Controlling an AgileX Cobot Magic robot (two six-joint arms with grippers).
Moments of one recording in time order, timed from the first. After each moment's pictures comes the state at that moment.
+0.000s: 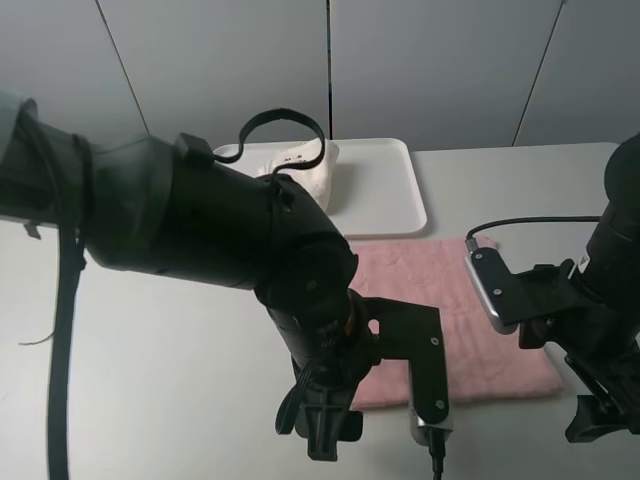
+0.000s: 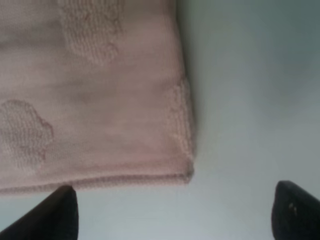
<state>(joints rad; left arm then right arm) -1.09 1.97 -1.15 0.02 0.64 0.55 0.33 1.54 -0.58 0.09 0.85 -1.28</state>
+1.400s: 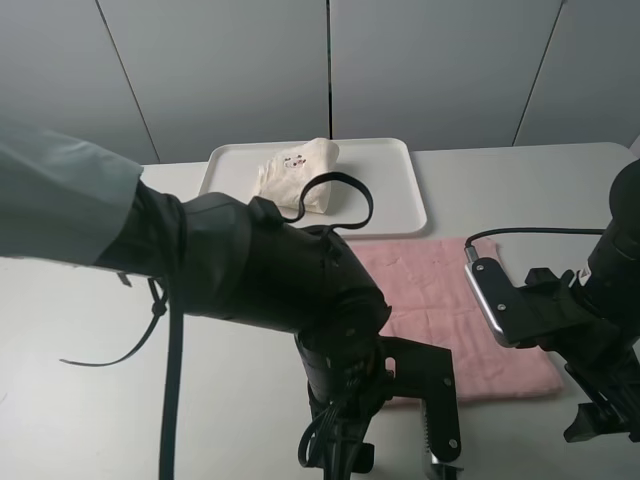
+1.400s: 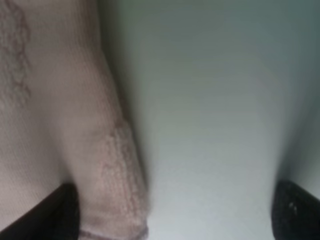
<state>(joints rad) -1.13 2.10 -1.20 0.00 0.63 0.53 0.33 1.54 -0.53 0.07 0.74 -1.34</state>
